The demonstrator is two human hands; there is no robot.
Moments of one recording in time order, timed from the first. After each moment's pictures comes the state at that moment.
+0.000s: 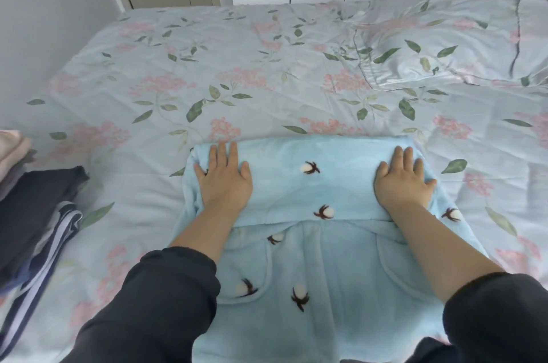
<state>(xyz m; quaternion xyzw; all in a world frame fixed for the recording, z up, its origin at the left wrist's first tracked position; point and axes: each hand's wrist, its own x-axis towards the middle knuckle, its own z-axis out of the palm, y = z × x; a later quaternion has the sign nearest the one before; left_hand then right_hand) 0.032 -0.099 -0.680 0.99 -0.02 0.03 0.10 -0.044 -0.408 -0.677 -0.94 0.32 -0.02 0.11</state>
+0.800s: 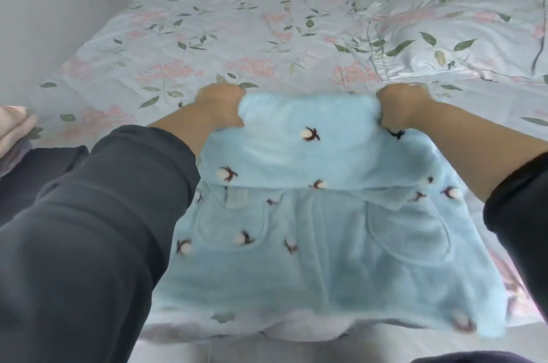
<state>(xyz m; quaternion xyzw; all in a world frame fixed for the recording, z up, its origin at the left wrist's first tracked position) 0.115 -0.096 -0.567 0.98 -0.19 0.00 -0.03 0.041 -0.422 -0.557 -0.99 0.04 0.03 -0.09</state>
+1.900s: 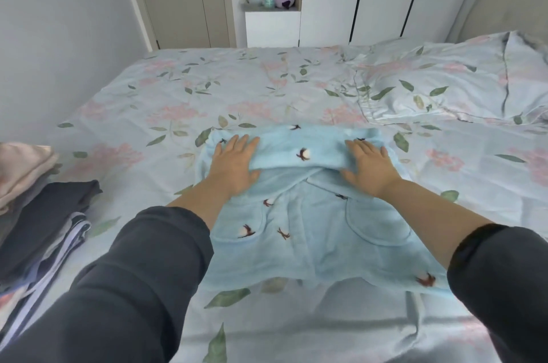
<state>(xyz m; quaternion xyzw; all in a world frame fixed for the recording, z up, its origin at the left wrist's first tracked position) 0.073 -0.109 -0.614 0.98 -0.20 0.03 0.02 0.014 -0.418 -0.620 -1.00 0.01 -0.06 0.06</state>
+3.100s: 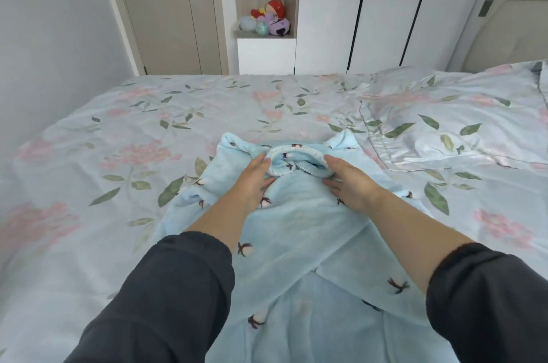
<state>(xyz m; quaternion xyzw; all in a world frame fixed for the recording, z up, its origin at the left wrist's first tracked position) 0.252 -0.208 -0.642 0.59 0.05 -0.17 0.79 0.205 -0.404 -0.631 -0.65 0.17 0.05 0.74</state>
